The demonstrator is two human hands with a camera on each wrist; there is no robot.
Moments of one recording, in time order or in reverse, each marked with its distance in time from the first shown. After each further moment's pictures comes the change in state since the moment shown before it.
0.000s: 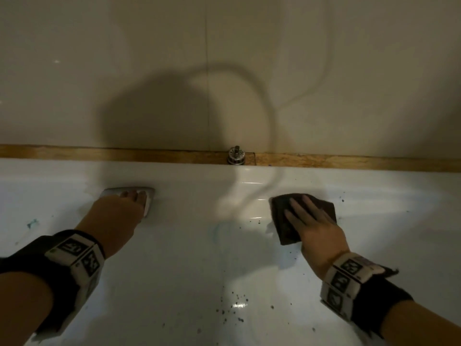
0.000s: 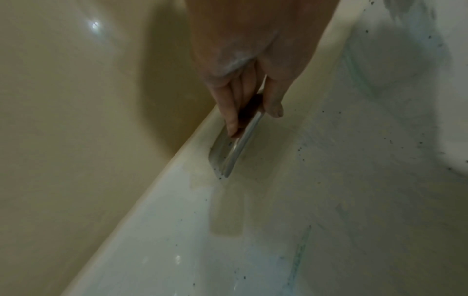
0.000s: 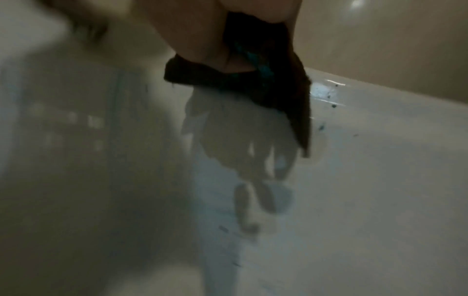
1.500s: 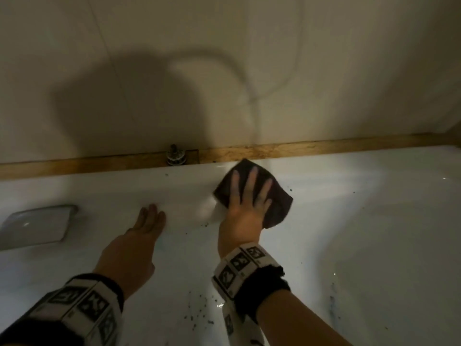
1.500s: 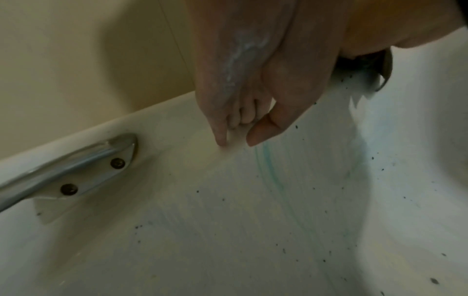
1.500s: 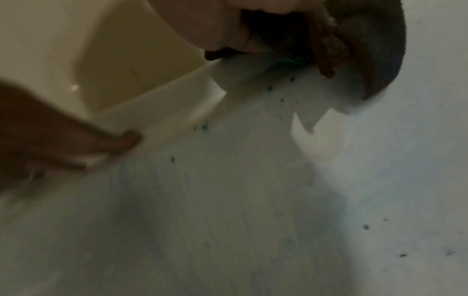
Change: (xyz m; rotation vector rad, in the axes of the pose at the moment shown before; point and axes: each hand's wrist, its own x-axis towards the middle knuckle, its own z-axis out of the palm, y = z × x) left_hand 0.018 0.110 -0.030 -0.511 -0.146 0.116; right_hand 0.048 -0.043 -0.007 0.306 -0.096 0.665
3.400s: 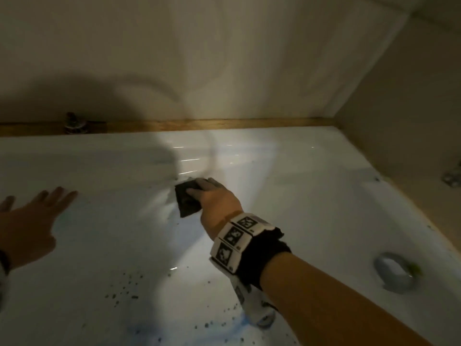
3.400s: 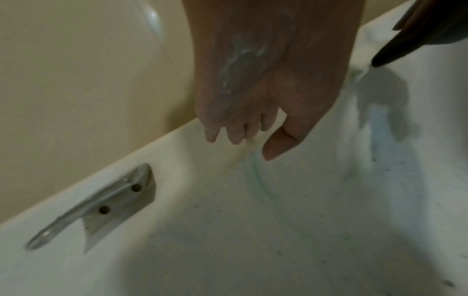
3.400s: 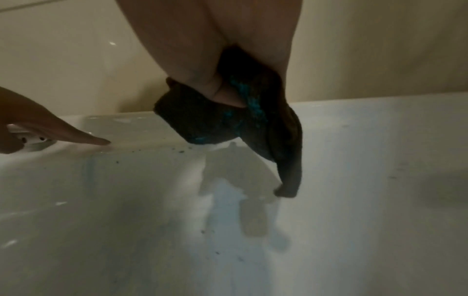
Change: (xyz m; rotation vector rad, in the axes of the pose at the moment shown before) left_hand 0.116 -0.098 0.123 0.085 -0.078 -0.078; right_hand -0.035 0.128 -0.087 -0.091 -0.455 -0.331
